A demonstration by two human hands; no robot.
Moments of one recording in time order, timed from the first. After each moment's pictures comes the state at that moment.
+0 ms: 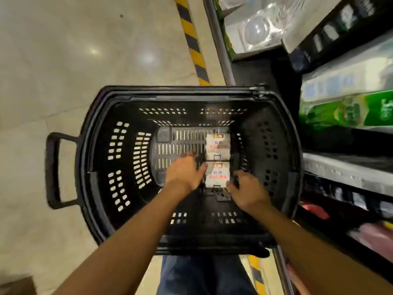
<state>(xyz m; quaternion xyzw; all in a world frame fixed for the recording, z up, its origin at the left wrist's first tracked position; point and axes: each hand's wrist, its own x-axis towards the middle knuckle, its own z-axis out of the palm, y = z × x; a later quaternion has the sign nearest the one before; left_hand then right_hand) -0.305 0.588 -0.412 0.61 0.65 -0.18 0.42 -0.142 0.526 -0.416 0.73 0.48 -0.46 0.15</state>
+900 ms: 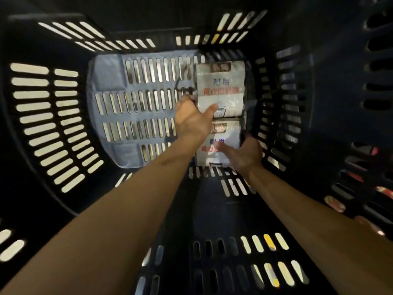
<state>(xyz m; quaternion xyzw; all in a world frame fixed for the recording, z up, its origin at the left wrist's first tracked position) -0.242 0.573 -0.683 0.34 0.76 0.02 0.55 -0.143 0.483 -0.664 0.84 0.14 -0.51 -0.06</state>
